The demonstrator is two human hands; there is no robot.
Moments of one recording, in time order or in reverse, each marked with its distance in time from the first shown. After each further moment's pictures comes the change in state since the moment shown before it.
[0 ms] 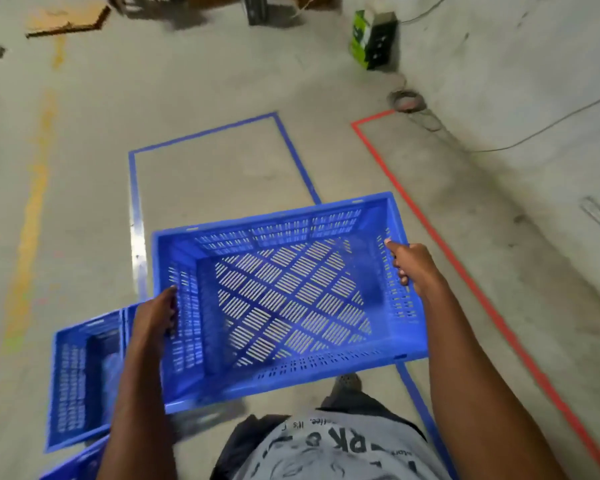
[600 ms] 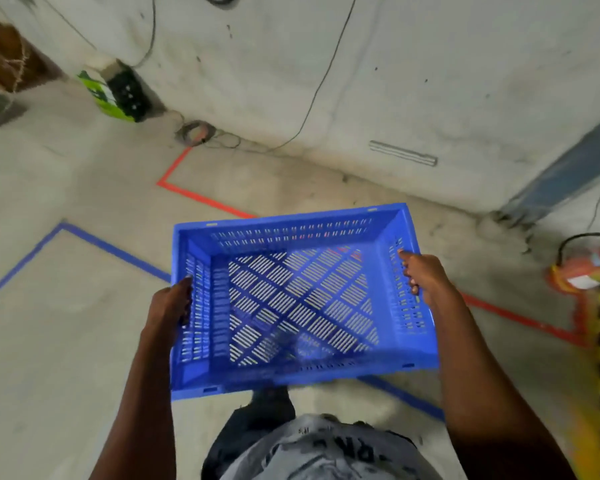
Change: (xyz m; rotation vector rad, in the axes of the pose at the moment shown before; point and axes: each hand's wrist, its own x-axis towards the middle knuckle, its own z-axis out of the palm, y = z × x) left_hand 0.008 0.196 0.496 0.471 -0.619 0.265; right_hand 0.076 0.086 -0.299 0.478 0.639 0.348
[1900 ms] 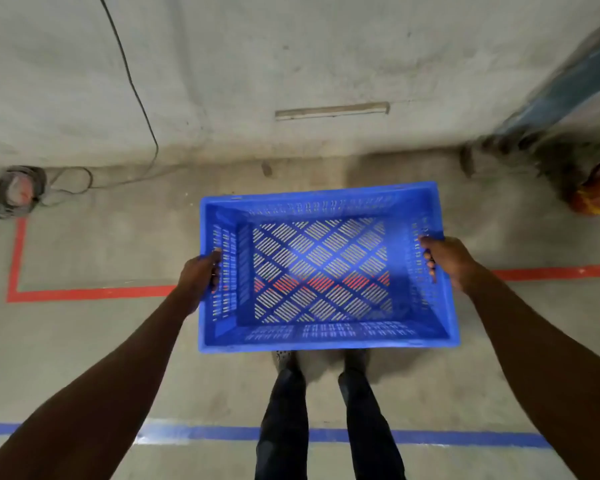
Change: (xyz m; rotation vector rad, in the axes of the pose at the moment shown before) left_hand 0.502 0.180 0.605 0.458 -0.465 0.052; right_hand 0.603 -0.010 -0.044 0.190 0.218 0.345
